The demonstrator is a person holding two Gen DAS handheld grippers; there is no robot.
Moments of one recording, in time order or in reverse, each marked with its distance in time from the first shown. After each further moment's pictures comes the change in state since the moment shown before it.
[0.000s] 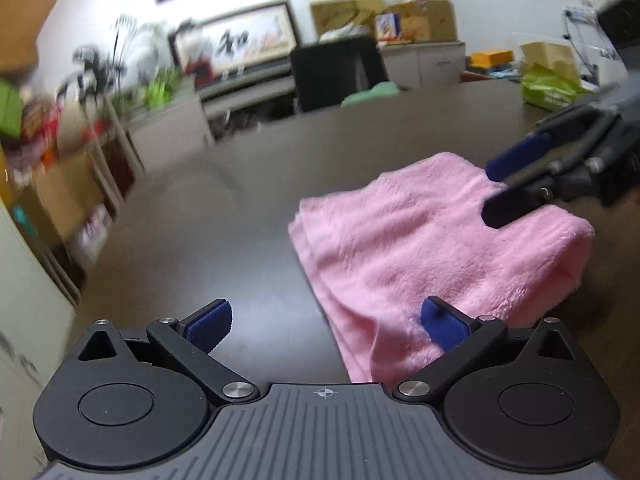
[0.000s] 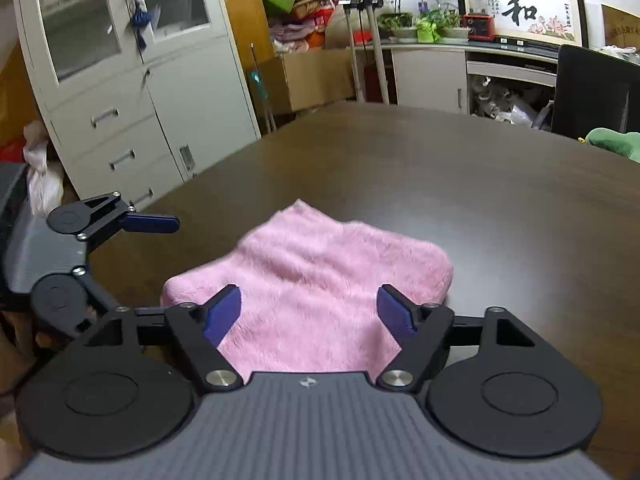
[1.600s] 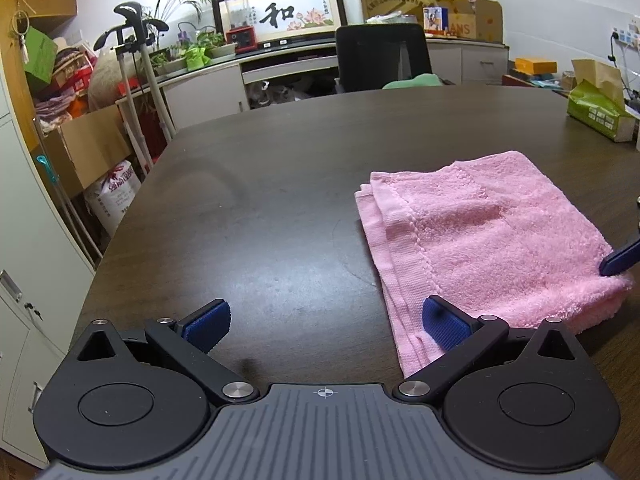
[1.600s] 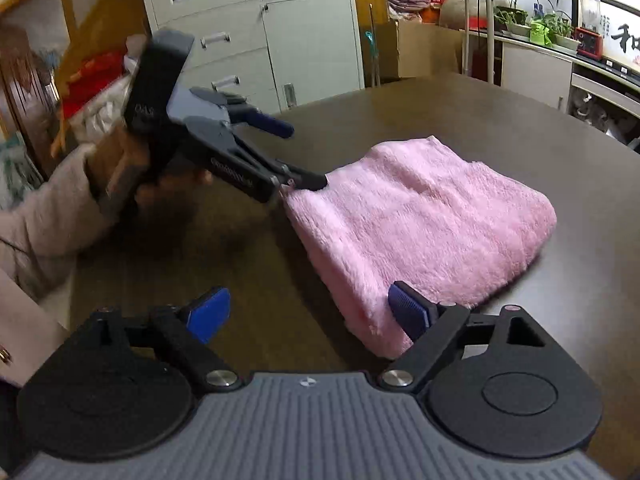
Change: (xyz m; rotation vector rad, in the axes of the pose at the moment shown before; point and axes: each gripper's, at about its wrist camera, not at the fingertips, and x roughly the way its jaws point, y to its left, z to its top) left arm -0.005 0.039 -0.005 -0.093 0.042 0.074; right arm -0.037 0.031 -0.046 -0.229 0.086 0.242
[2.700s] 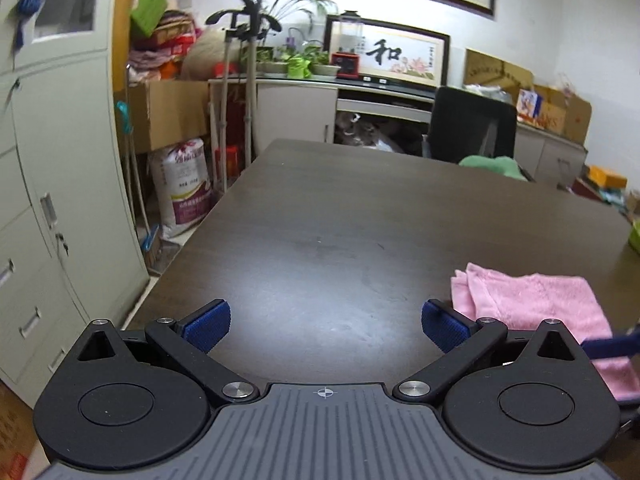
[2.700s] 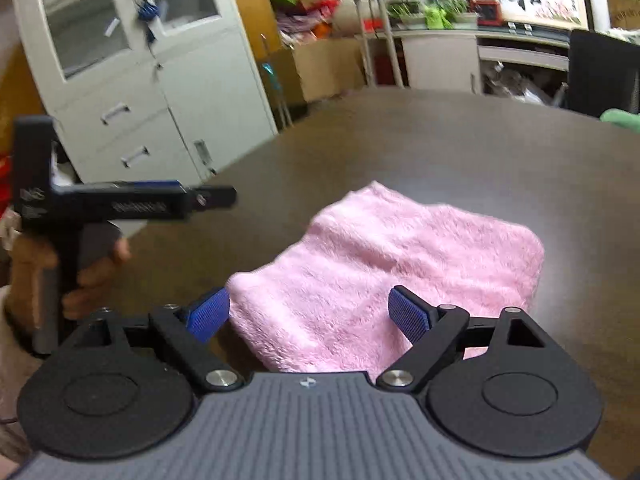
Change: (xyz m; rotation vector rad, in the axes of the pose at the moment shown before) left arm -0.022 0.062 0.011 -0.374 -0.108 0.108; right arm 0.049 -0.006 0.045 0.279 -0.080 -0.240
